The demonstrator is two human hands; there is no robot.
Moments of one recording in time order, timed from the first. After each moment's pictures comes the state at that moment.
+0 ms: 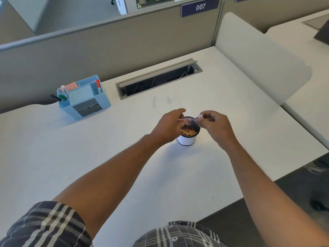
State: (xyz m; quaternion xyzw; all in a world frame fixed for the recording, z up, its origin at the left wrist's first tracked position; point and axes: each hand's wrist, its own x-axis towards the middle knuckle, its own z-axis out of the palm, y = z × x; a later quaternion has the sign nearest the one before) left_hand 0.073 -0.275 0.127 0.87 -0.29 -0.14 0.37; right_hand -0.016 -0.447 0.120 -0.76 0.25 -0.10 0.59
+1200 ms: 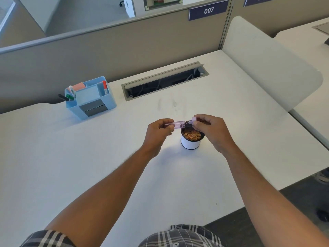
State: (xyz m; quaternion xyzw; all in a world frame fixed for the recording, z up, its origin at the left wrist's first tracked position) left_hand 0.072 -0.232 0.105 0.71 -0.01 -0.21 0.67; right_hand -0.001 -0.431 0.122 -0.73 0.19 -0.06 0.65
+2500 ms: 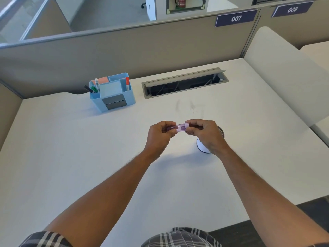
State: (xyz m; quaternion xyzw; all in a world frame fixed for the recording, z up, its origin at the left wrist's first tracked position) left_hand 0.065 -0.171 0.114 0.76 -0.01 -0.14 0.63; right_hand 0.028 -0.359 0.122 -0.75 0.10 0.00 0.65
